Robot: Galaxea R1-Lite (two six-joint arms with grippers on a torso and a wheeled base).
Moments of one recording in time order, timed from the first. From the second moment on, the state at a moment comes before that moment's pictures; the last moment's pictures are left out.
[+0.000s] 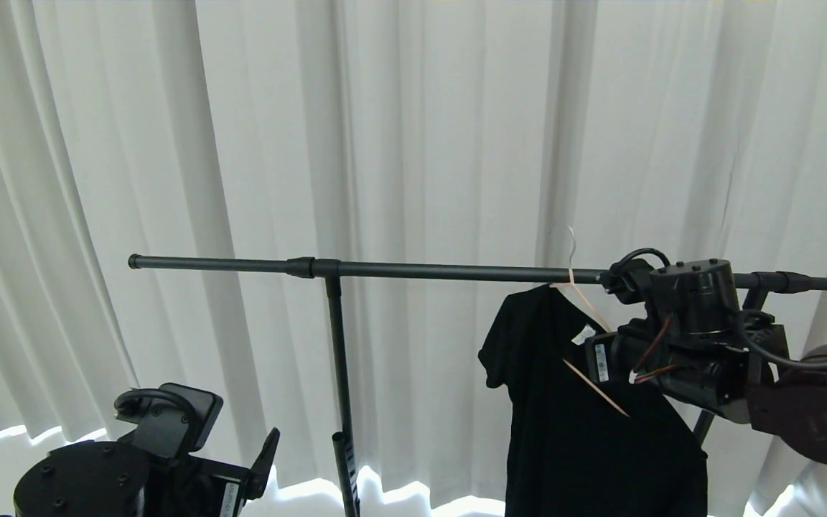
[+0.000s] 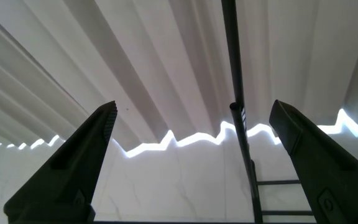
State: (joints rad) left arm -0.61 1.56 0.00 -1.11 0.62 0.12; right arm 0.58 1.76 -0.79 -0.47 -0.27 0.15
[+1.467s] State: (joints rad) left arm -0.61 1.56 0.00 -1.11 0.62 0.12; right arm 0.50 1.93 -0.82 -0.47 -0.28 0.19
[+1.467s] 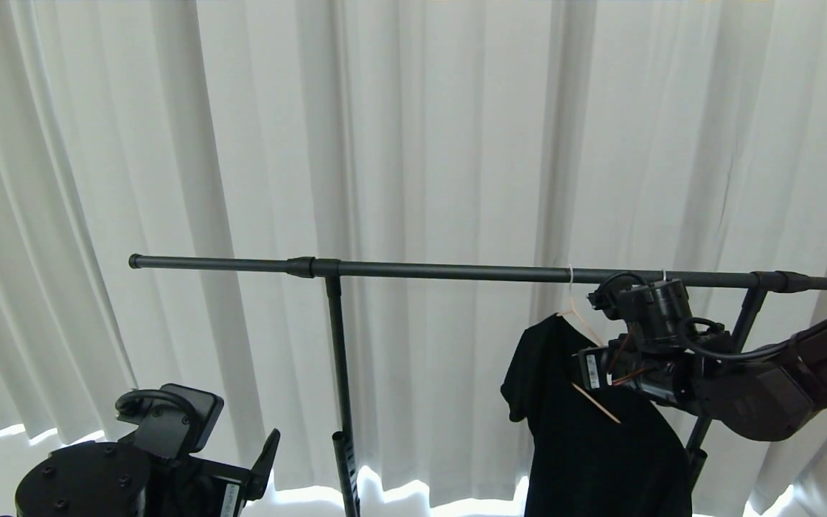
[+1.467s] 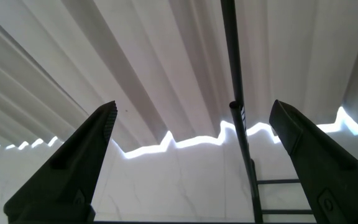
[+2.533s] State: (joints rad) left arm -0.47 1.54 -0.01 -1.11 0.61 0.12; right arm 0.53 1.58 -0.63 -0.44 -0.28 0.03
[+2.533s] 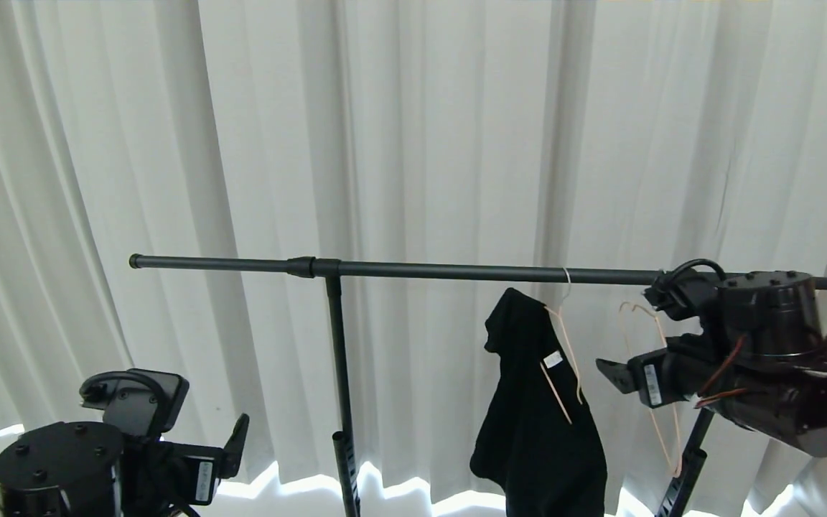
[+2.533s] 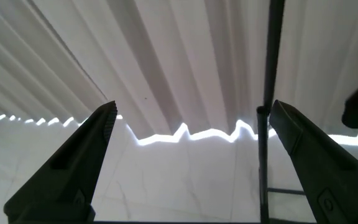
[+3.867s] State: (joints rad) left arm -0.35 1.44 0.00 -1.11 0.71 0.01; right arm 0.17 1.03 -0.29 -0.40 -0.29 -0.35
